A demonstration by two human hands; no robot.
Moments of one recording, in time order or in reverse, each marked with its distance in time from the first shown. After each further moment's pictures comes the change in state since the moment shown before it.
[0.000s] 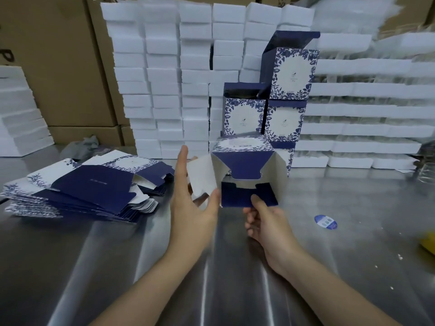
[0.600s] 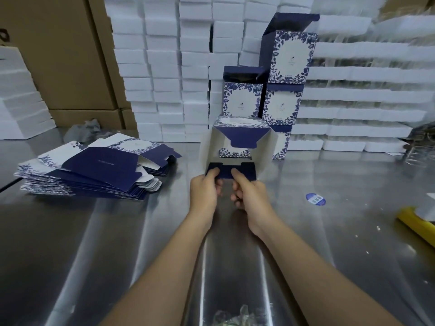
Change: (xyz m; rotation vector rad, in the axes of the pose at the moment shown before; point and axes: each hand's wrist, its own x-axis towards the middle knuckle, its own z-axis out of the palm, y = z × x) left_hand 0.007 -0.015 0.029 -0.107 0.059 -0.688; right_hand 0.002 0.001 0.026 -0.084 -0.021 -0.100
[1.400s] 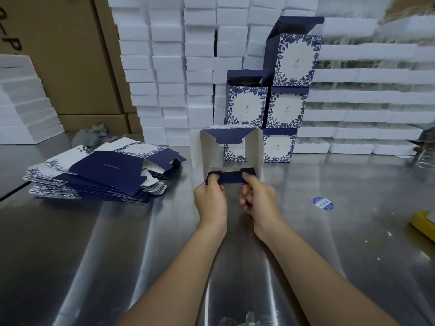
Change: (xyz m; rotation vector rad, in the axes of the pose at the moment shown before) left_hand -0.007 -0.009 0.013 -0.203 0.183 -0.042; right_hand 0.002 0.000 0.000 0.155 0.040 0.038
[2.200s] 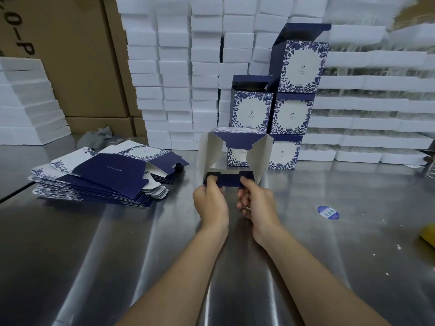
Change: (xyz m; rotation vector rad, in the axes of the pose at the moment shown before) left_hand 0.007 0.003 0.009 -0.044 0.106 0.071; right_hand 0.006 -0.001 0.006 -0.059 -0.023 0.010
